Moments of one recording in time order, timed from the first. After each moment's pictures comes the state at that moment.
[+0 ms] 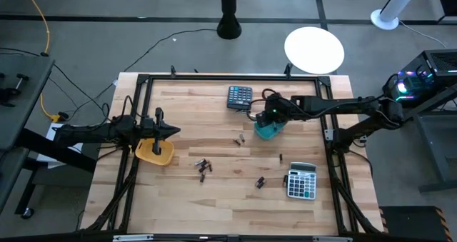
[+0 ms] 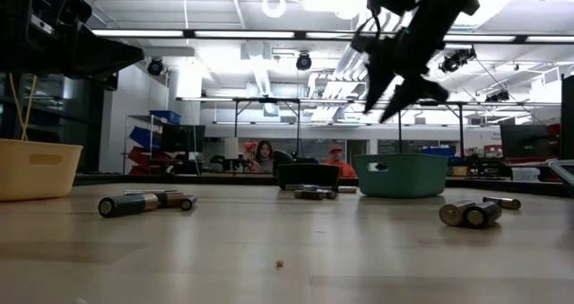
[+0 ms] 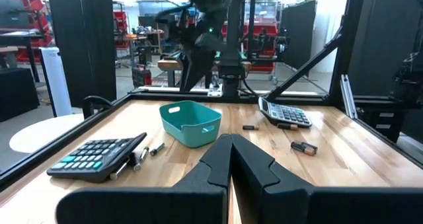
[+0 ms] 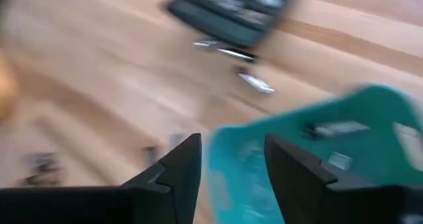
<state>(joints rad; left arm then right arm) 0.01 0.02 0.01 0.03 -0.07 0.00 -0.19 1.37 0.95 -0.54 0.18 0.89</state>
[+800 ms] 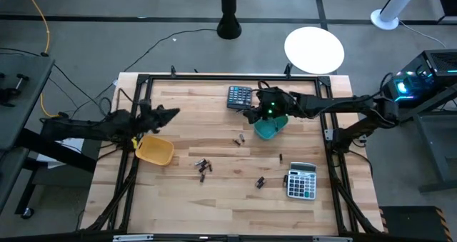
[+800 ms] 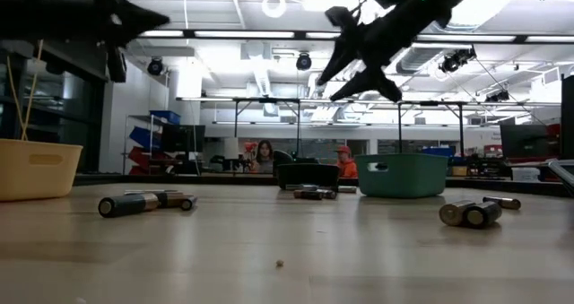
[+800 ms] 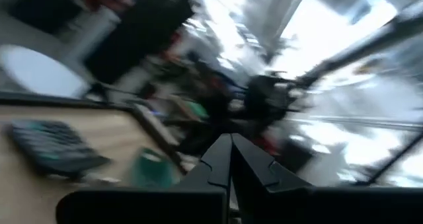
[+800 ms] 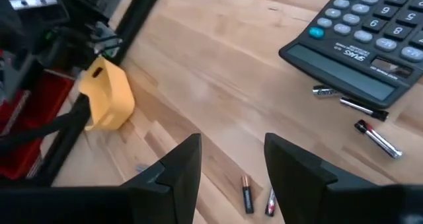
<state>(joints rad) 0.03 0.40 0.14 0.47 -0.37 -0.73 -0.22 1.44 0.98 -0.20 0.00 0.83</state>
